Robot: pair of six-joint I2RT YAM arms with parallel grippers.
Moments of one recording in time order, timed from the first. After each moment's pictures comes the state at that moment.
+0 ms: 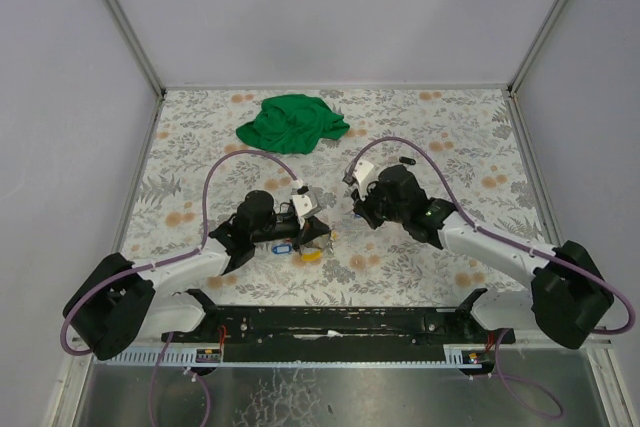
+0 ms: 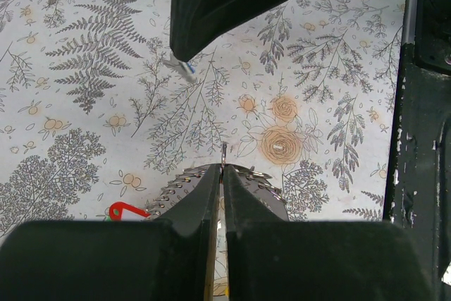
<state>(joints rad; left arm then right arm) -0.69 1.20 0.42 0.45 0.56 0.09 0.73 1.30 0.75 -0.09 -0.12 -0.10</state>
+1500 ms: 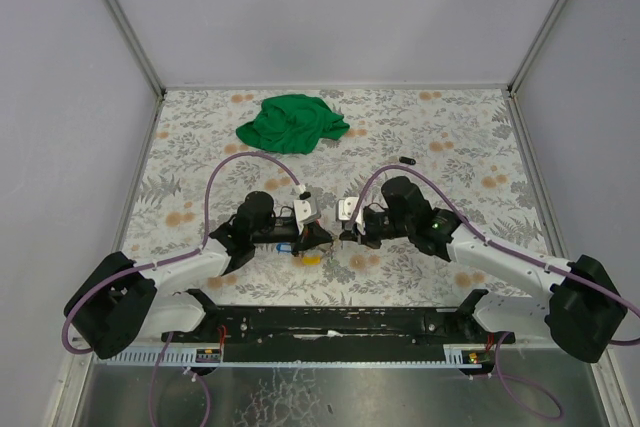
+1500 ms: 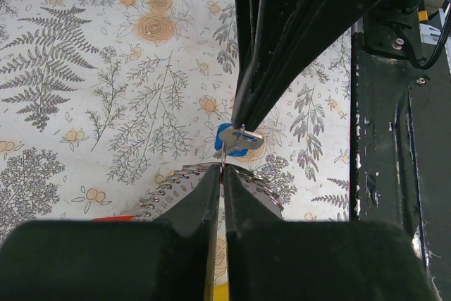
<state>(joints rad) -0.69 1.21 0.41 0.47 0.69 0.10 0.79 1.17 0.68 -0.12 -0.58 -0.55</state>
